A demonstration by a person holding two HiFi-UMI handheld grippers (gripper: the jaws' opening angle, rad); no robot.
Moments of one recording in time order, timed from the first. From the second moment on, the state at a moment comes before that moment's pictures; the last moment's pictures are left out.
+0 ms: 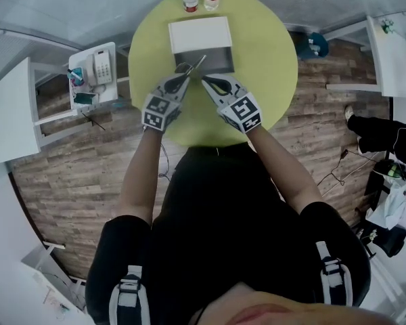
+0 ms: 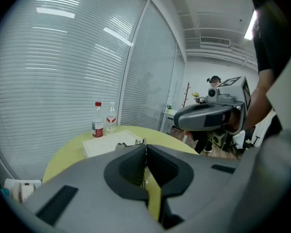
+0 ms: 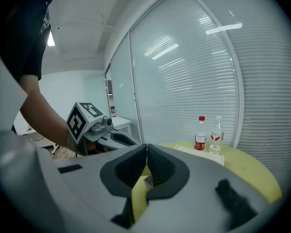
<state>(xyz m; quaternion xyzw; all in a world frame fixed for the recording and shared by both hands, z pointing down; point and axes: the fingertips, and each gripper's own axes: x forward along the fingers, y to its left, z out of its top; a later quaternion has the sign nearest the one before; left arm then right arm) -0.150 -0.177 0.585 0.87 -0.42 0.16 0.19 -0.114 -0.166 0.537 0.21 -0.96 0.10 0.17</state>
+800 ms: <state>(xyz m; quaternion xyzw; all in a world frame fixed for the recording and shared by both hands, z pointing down) -0.104 -0.234 0.629 0.89 -0.37 0.21 0.17 -0.070 -0.230 0.573 0.25 -0.94 0.13 0.17</state>
